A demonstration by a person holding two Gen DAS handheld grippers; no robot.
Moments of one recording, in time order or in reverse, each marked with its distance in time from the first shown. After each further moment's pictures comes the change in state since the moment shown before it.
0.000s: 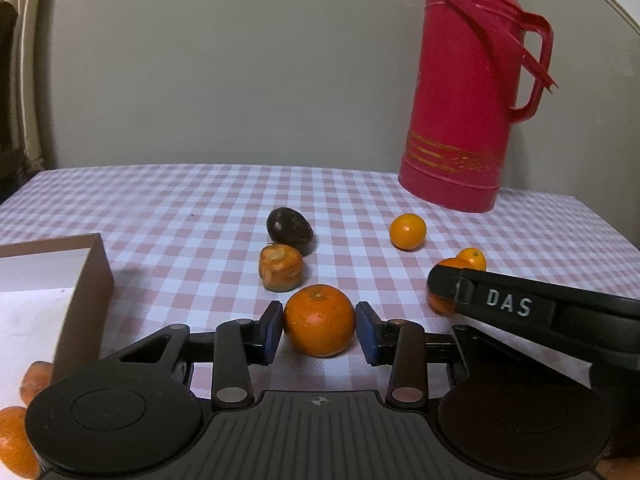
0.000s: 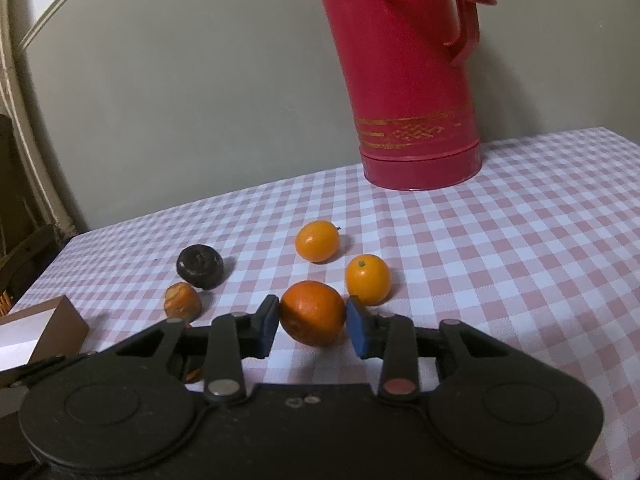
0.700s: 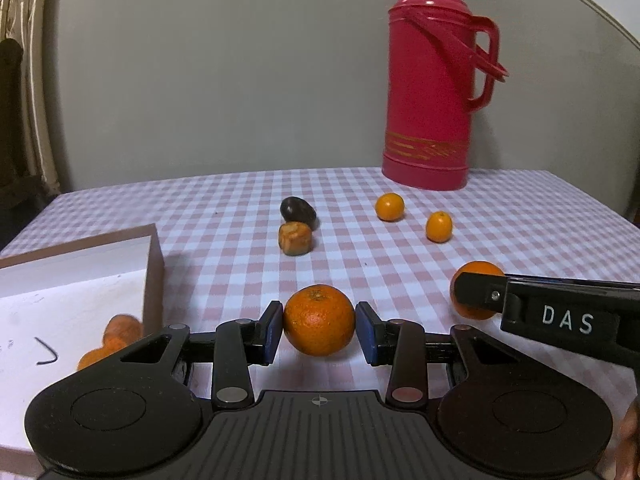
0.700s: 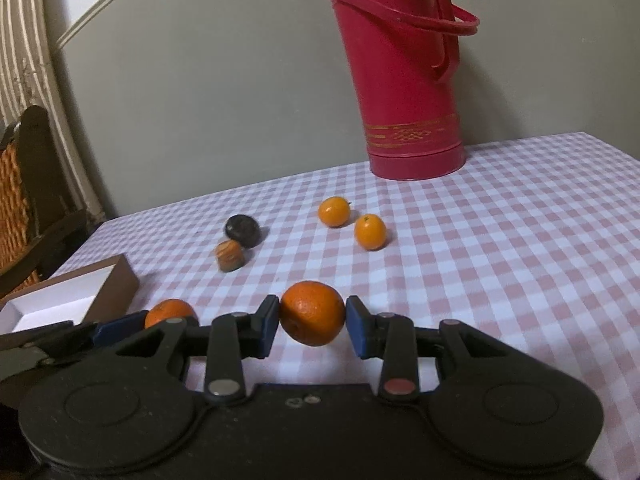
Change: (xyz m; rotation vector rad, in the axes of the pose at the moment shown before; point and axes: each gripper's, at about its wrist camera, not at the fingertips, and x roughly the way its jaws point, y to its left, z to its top) left arm -0.077 0.010 -0.028 0.104 -0.023 -0.010; right arm -0.087 0.016 -0.039 -0.023 -0.008 0.032
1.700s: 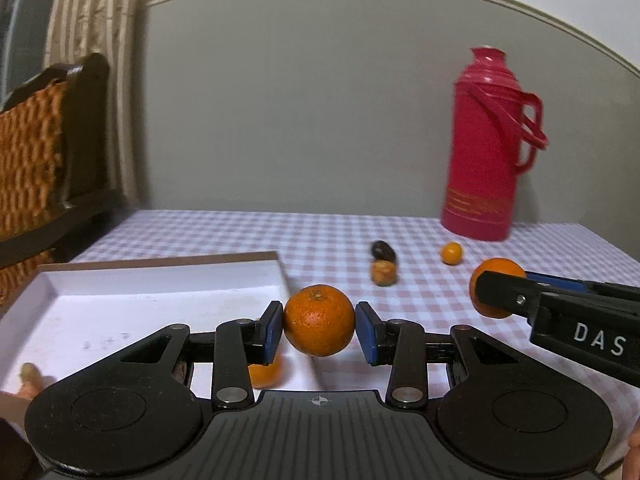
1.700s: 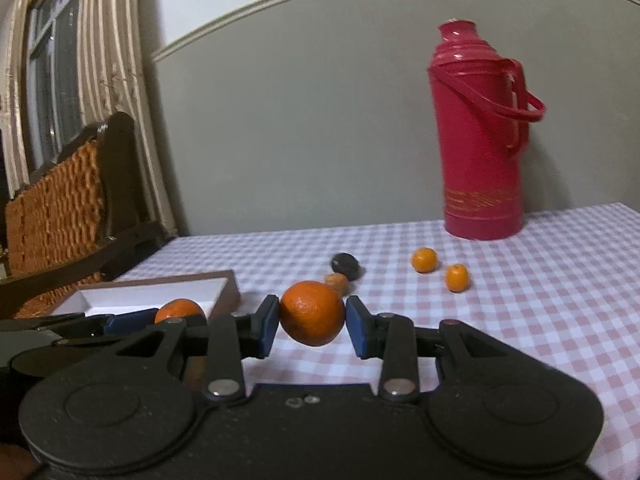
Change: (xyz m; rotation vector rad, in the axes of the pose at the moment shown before) left arm -0.072 0.066 -0.010 -0.098 -0.136 0.139; right arm -0.054 0.075 -0.009 -0.141 -0.156 0.133
